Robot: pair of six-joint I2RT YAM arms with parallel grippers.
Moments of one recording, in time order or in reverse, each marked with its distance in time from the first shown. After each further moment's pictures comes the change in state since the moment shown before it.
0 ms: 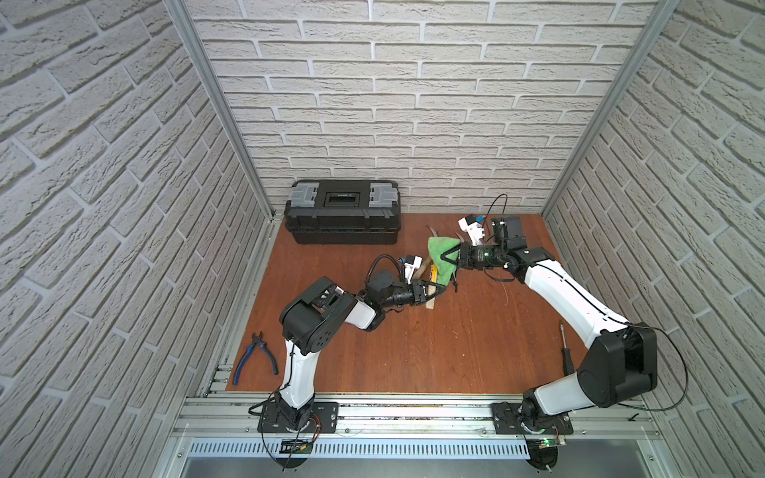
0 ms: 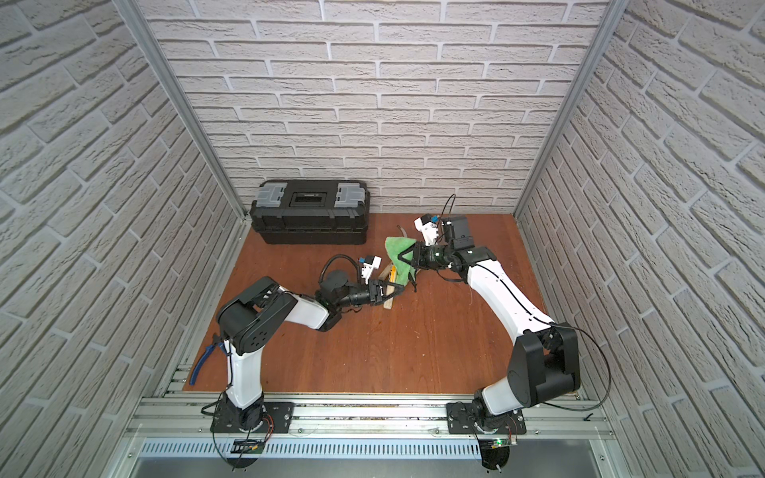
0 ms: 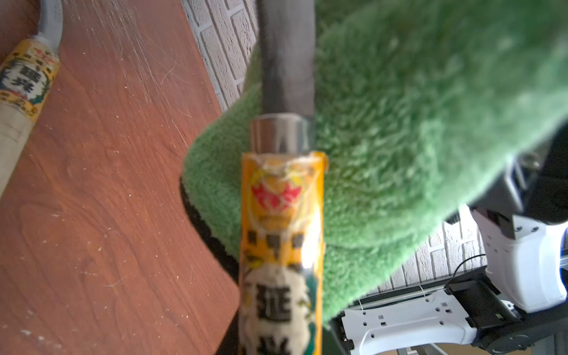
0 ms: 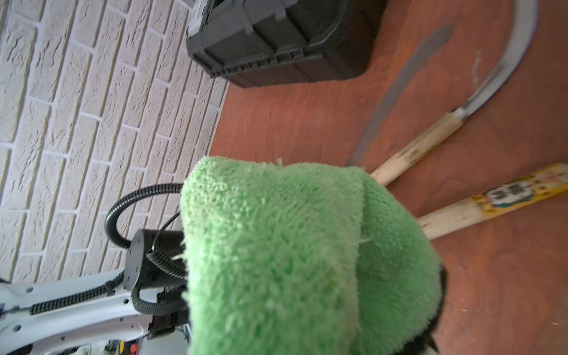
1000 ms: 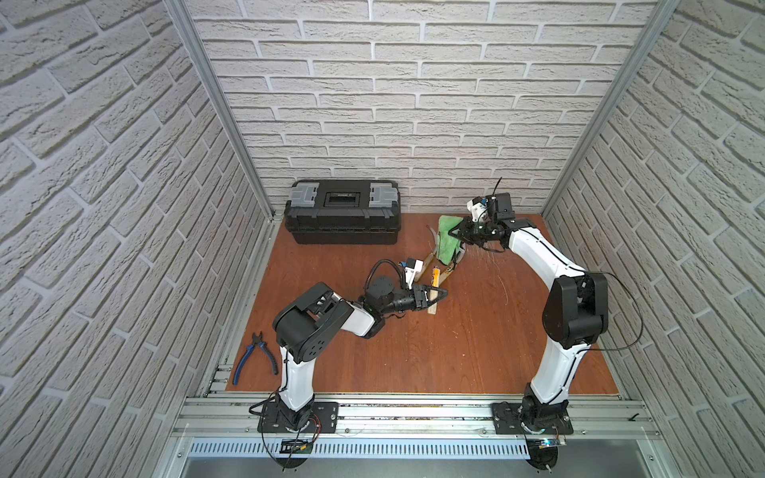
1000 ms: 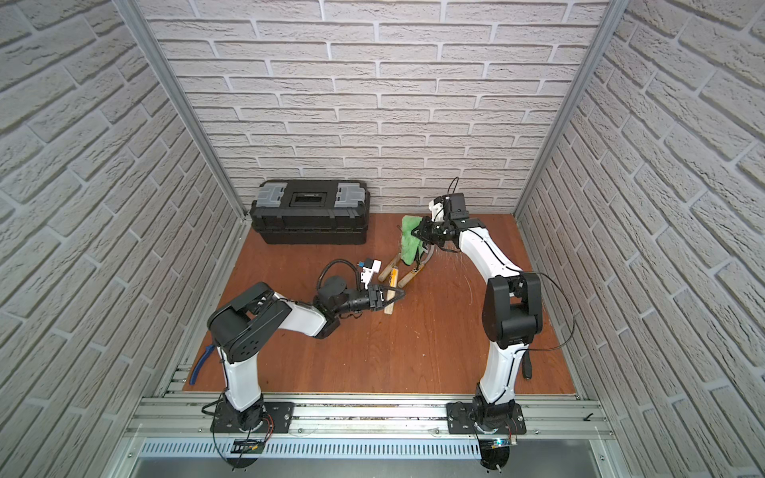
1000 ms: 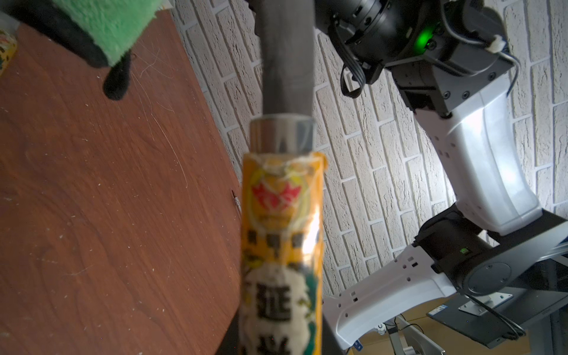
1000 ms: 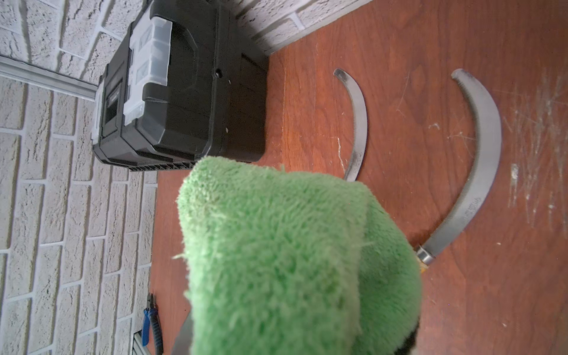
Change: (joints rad) left arm -0.060 -0.073 -0.070 0.026 -0.058 -0.006; right arm -0.079 0.422 0.359 -0.003 0.145 0.101
